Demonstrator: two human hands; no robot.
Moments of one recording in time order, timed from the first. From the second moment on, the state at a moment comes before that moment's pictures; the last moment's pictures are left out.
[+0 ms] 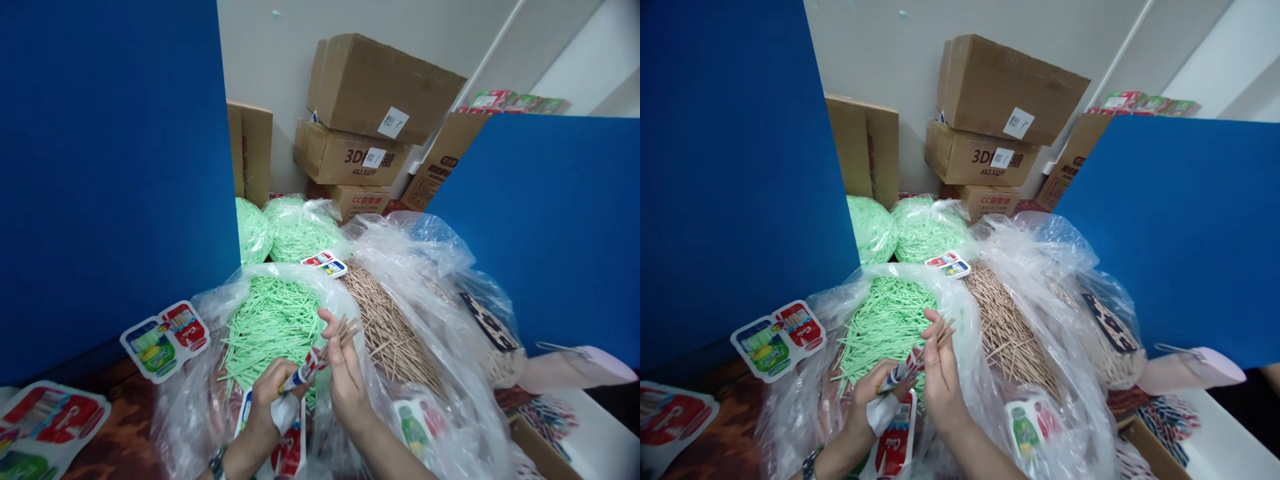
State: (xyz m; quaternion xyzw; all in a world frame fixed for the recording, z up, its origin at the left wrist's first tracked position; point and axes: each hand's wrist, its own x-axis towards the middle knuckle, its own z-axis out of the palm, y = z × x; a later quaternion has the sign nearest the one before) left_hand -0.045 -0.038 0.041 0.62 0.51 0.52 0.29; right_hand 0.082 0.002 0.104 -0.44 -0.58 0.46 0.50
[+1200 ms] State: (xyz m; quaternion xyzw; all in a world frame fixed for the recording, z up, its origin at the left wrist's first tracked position) left_hand -0.106 -0.068 0.043 0.70 0.54 0.39 0.28; right_hand 0.065 -0.002 0.084 -0.21 -0.93 0.04 0.31
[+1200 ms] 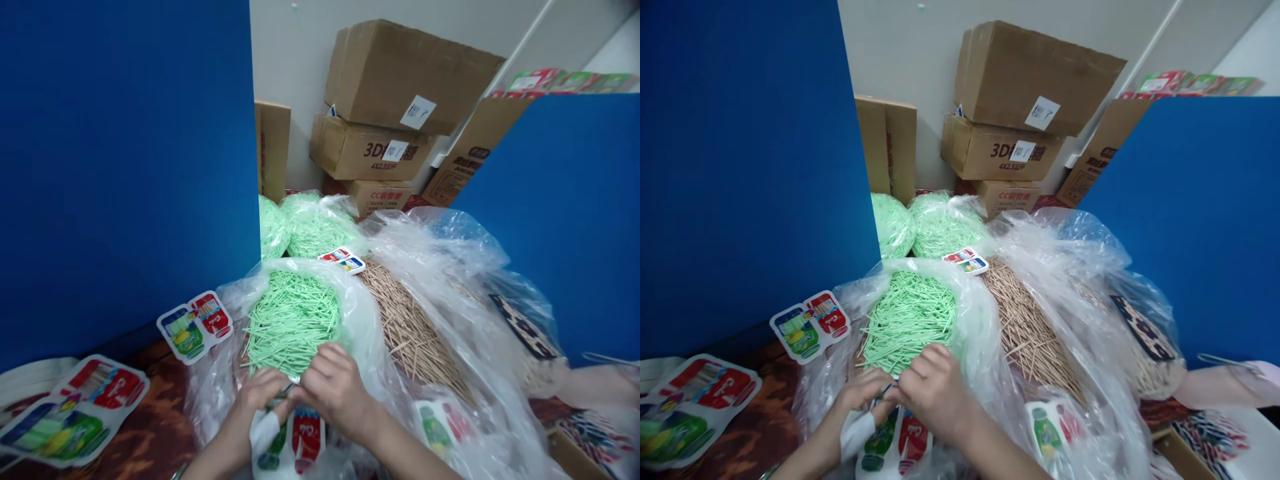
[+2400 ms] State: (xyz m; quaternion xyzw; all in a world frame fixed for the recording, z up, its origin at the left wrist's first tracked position) left_hand -0.090 -0.078 0.032 0.58 0.55 0.45 0.41; right_hand 0.050 0.089 0.042 -0.38 -0.91 0.14 0.12
